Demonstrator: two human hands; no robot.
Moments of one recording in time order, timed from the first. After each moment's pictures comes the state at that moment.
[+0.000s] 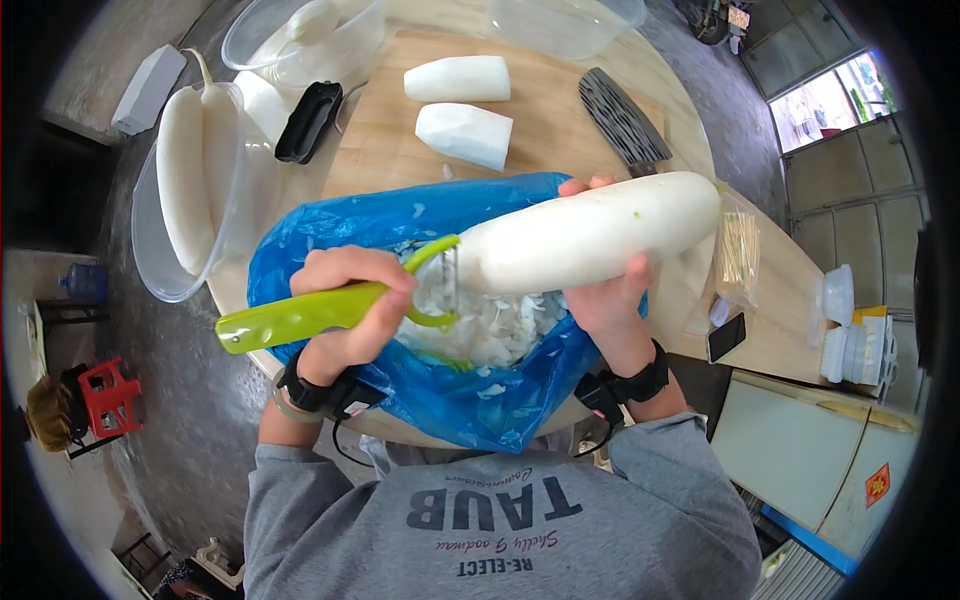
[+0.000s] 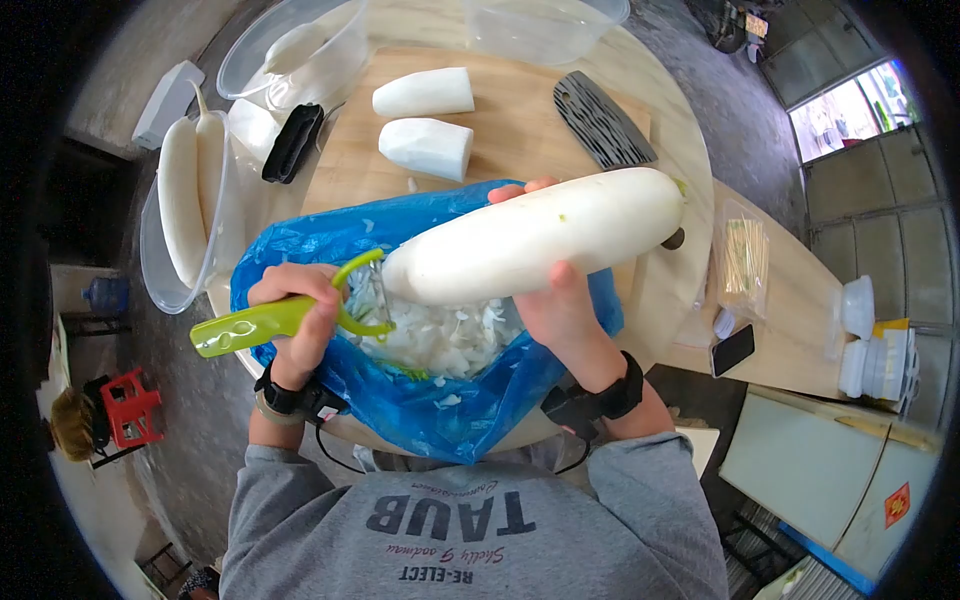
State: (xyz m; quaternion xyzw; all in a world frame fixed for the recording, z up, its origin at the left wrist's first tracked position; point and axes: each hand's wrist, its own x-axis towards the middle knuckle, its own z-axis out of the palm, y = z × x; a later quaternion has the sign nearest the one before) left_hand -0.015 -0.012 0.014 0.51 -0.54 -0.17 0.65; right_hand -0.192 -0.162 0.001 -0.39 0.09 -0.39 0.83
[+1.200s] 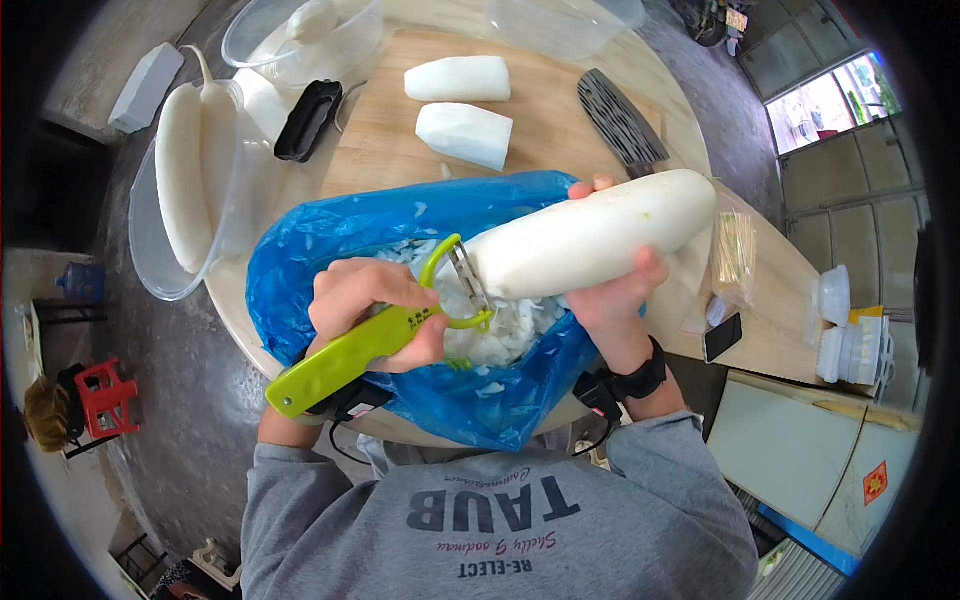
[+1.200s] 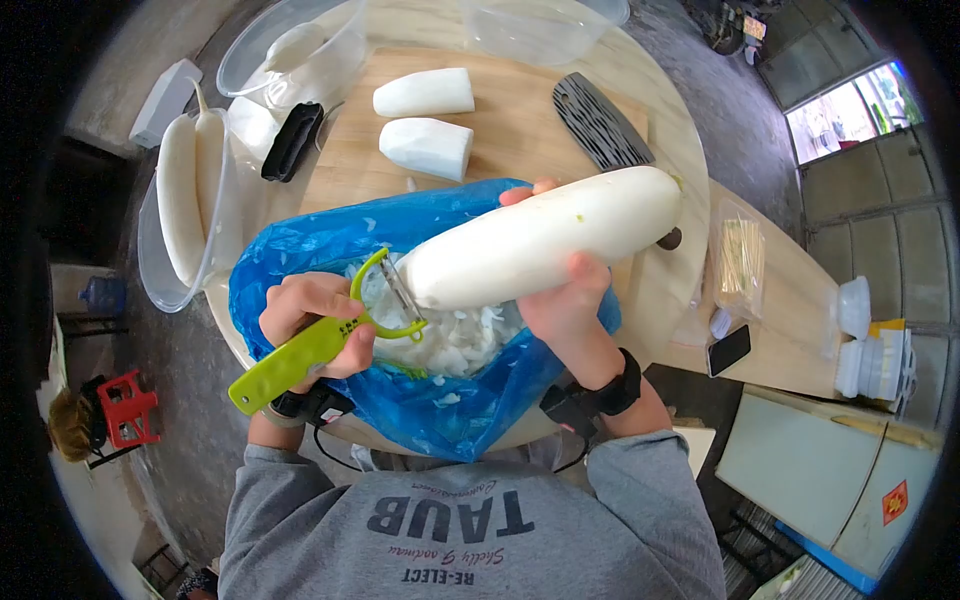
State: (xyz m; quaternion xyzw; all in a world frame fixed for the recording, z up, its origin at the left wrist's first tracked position) left_hand -0.027 -0.022 0.022 0.48 -0.63 -0.07 0.61; right_hand -0.194 -0.166 0.000 -0.36 0.09 -0.42 0.83
